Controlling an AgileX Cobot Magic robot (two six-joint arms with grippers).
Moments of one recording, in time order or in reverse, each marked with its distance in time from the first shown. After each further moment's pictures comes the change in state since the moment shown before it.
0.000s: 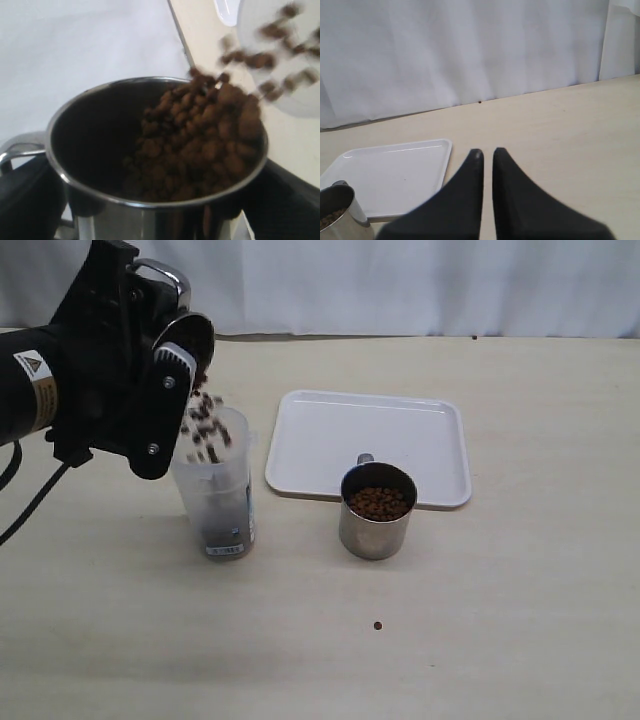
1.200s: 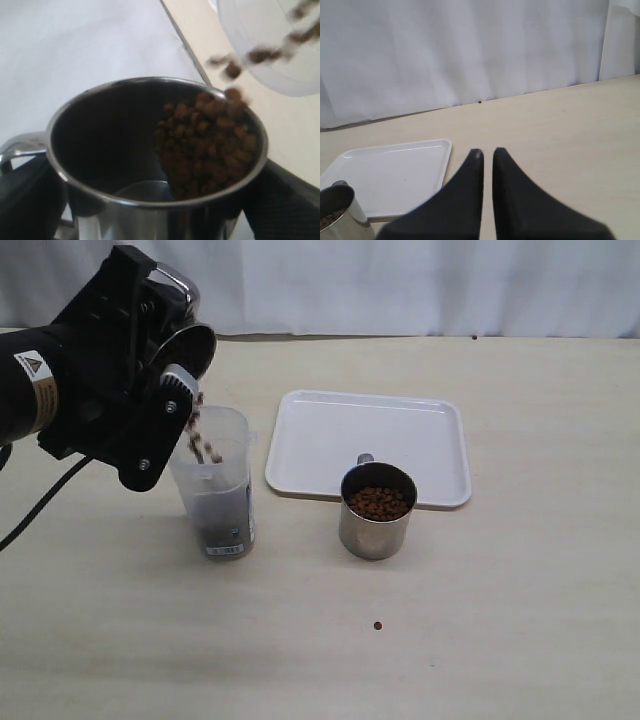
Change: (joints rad) left arm 0.000 0.000 0.000 0.004 0.000 0.163; right arm 0.000 0.000 0.000 0.000 0.000 0.000
